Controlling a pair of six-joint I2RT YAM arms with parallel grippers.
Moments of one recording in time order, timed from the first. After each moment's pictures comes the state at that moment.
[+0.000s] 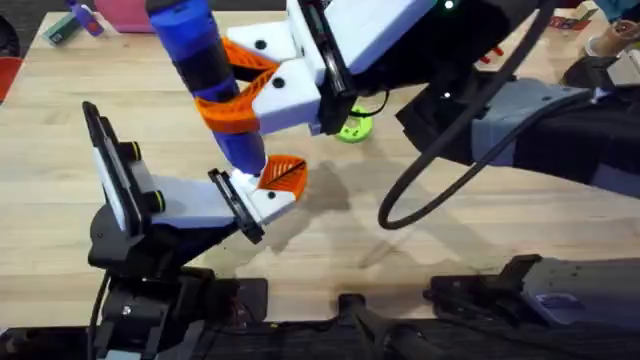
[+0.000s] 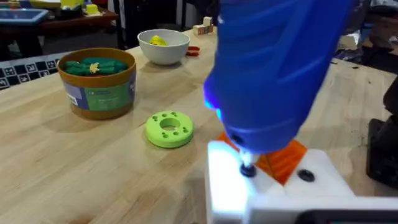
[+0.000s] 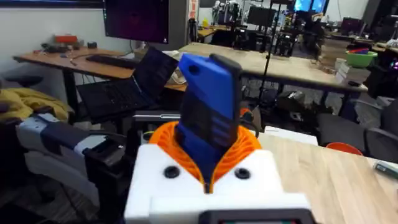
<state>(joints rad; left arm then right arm) -0.10 0.01 0.01 -0.08 0.86 -0.03 0.72 1.52 0.94 0.93 -1.10 0.18</state>
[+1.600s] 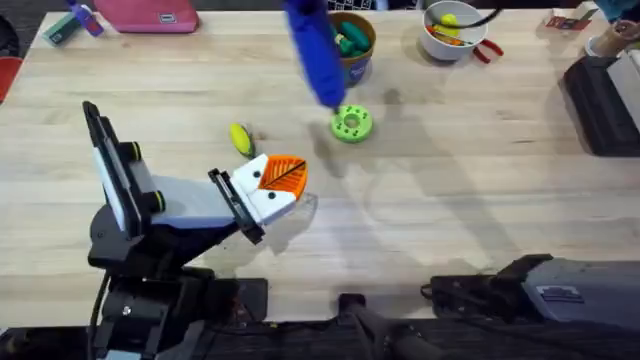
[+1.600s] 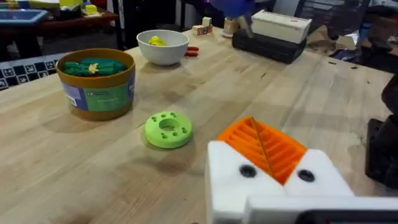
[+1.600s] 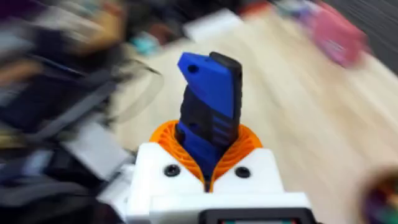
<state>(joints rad) -0.10 0.01 0.01 -0.08 0.87 -0.03 0.47 1.49 1.52 -0.48 -0.90 -0.09</state>
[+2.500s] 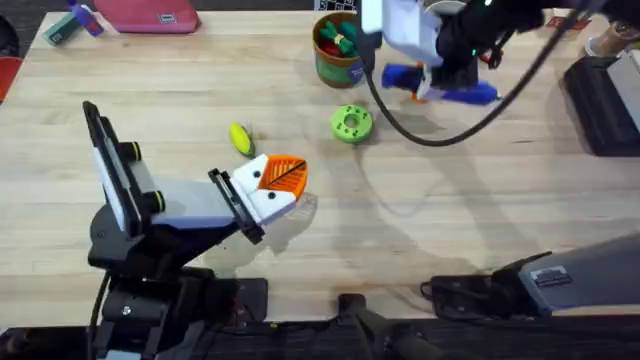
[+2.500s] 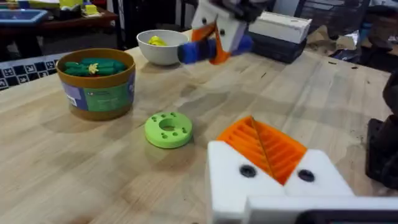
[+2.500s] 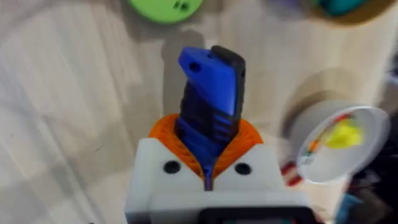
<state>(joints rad) -0.10 0.01 0.01 -0.08 0.87 -0.03 0.30 1.66 1.46 -1.05 0.03 -1.24</state>
